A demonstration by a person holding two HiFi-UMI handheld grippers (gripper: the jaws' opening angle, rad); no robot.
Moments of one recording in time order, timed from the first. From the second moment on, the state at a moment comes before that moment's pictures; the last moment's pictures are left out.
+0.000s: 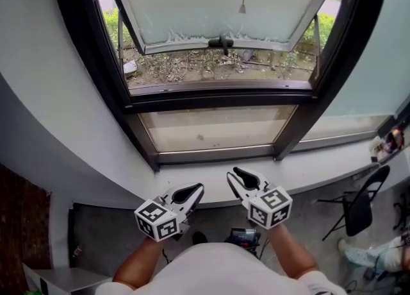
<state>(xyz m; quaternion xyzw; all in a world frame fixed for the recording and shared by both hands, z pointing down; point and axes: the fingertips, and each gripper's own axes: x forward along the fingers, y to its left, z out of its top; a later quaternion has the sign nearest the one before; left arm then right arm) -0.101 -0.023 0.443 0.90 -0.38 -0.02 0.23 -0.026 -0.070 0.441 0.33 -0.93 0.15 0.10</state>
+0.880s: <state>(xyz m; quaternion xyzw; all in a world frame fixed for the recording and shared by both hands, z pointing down) -0.055 -0.132 0.428 0.87 -0.45 -0.04 0.20 0.006 -0.178 0.431 0.25 -0.95 0.14 0.10</state>
